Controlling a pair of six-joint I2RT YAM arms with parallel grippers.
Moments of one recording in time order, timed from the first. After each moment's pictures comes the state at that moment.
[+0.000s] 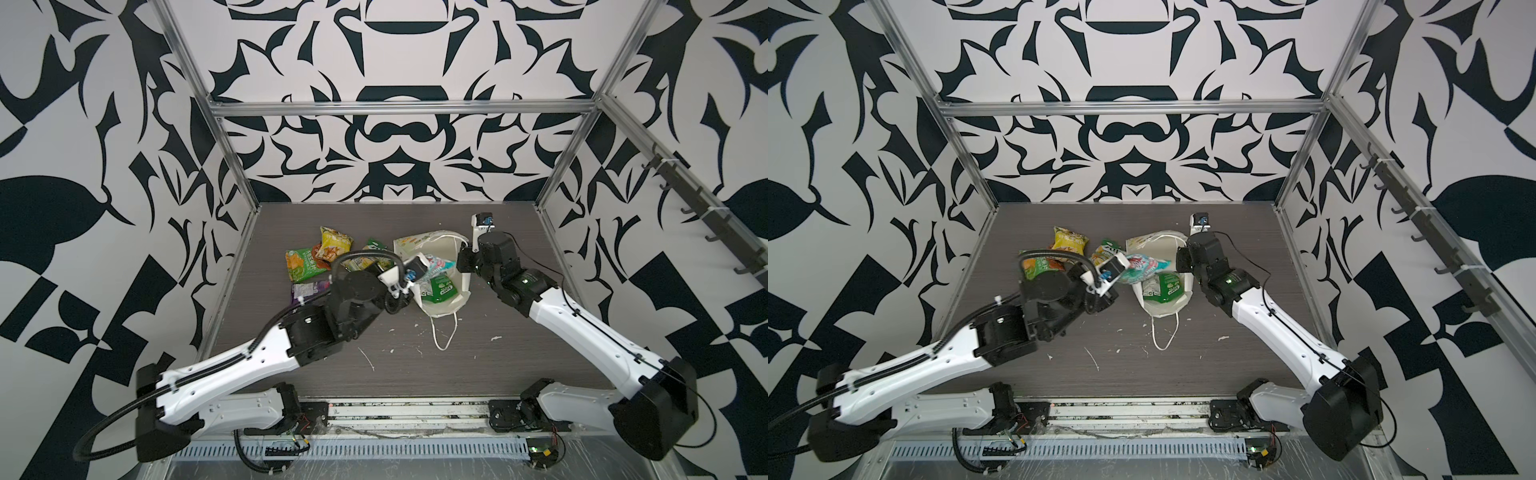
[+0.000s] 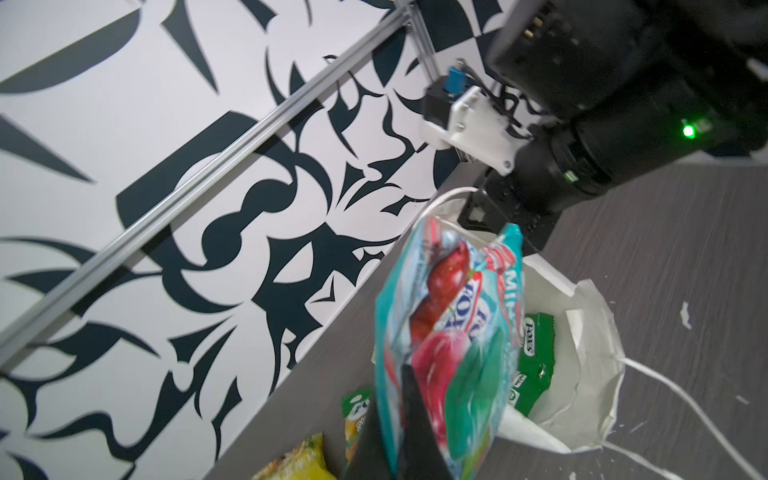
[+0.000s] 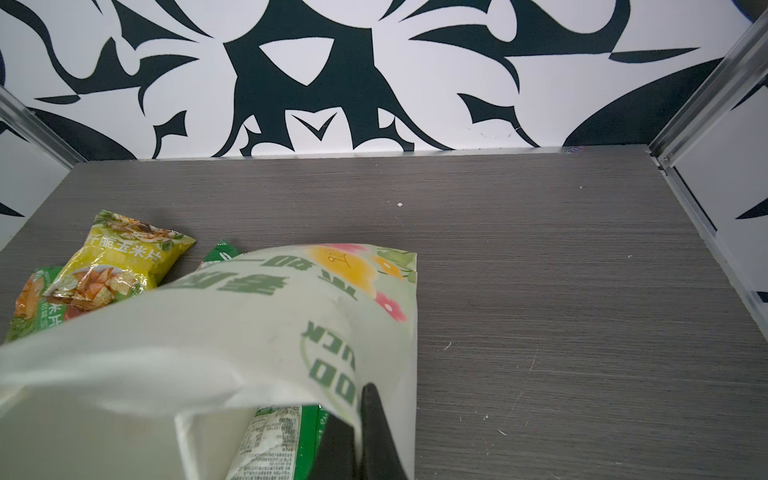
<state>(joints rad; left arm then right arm) -1.14 1.00 1.05 -0.20 -0.45 0.37 0.51 1.21 1.00 -0.31 0.27 0.33</state>
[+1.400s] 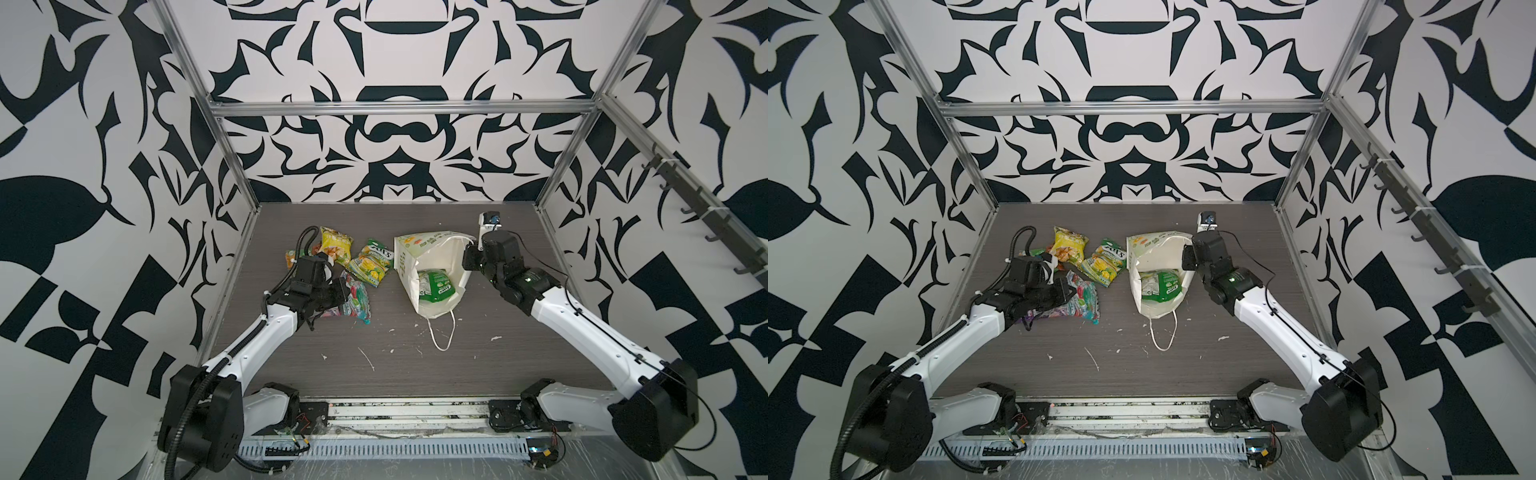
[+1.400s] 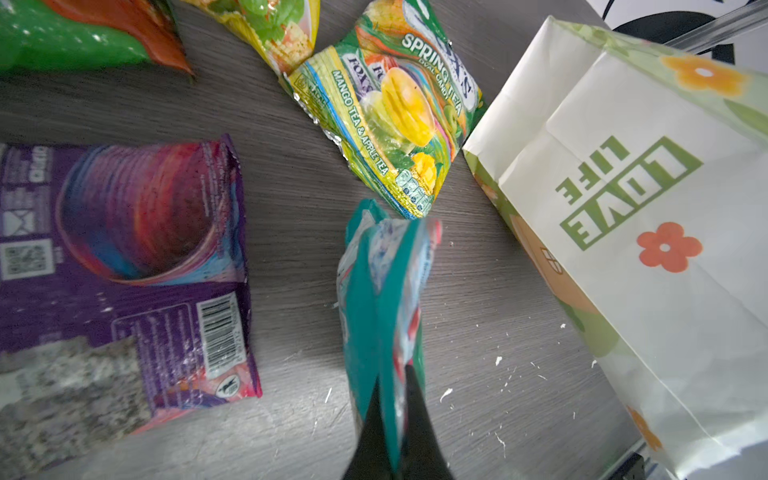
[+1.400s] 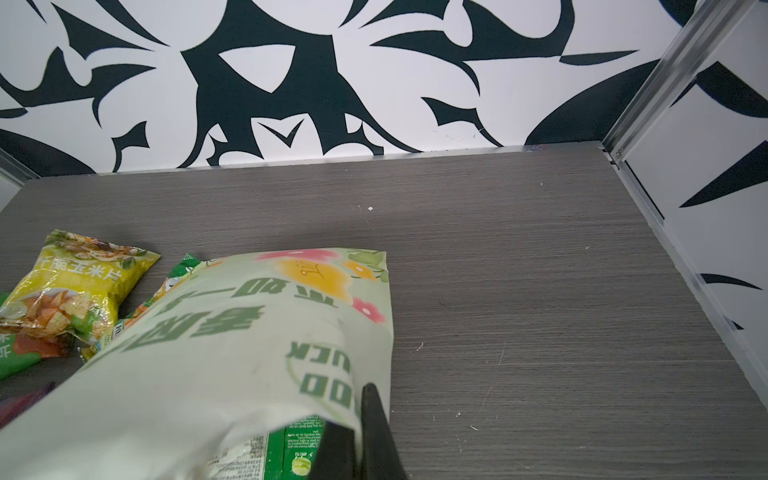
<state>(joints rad) -0.32 1.21 0.70 -0.34 0.31 -0.58 0.47 1.21 1.00 -0.32 0.32 0.34</state>
